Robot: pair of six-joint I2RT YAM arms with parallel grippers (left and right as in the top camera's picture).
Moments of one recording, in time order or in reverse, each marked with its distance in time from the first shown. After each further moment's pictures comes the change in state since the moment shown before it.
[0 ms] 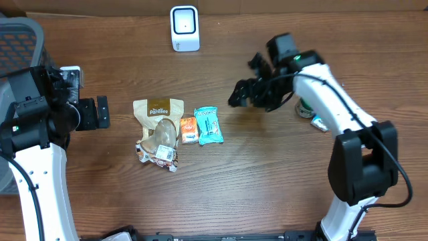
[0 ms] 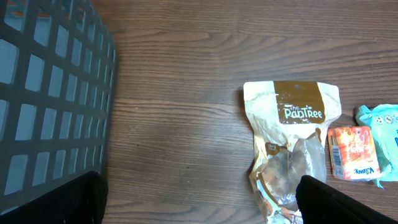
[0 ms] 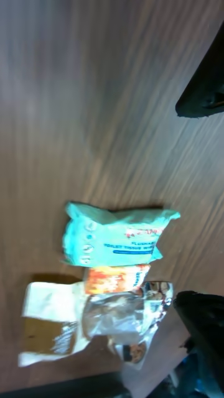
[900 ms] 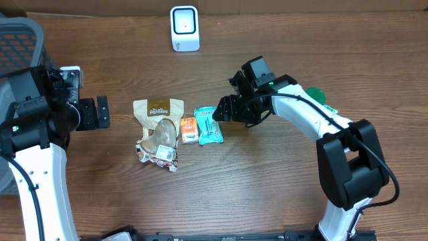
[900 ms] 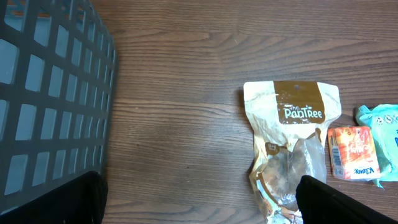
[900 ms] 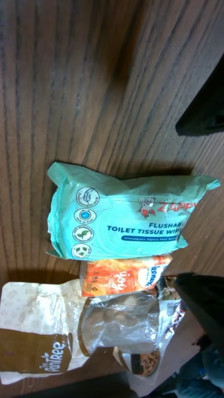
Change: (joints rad) left arm 0.000 0.000 0.000 0.000 0.000 0.000; right arm 0.127 0.000 -0.189 0.289 0.003 0.193
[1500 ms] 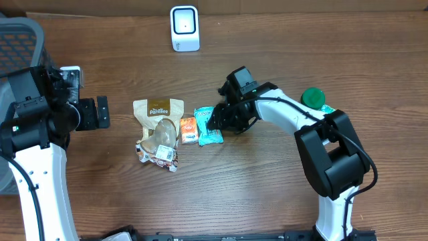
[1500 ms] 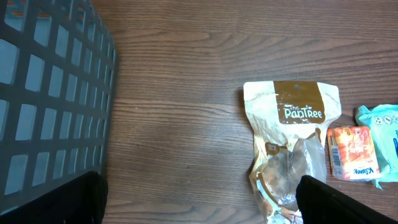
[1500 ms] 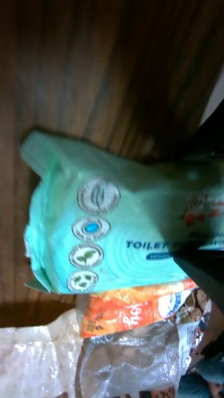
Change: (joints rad) left arm 0.000 0.000 0.000 0.000 0.000 0.000; right arm 0.077 0.119 -0.001 0.084 -0.008 0.063
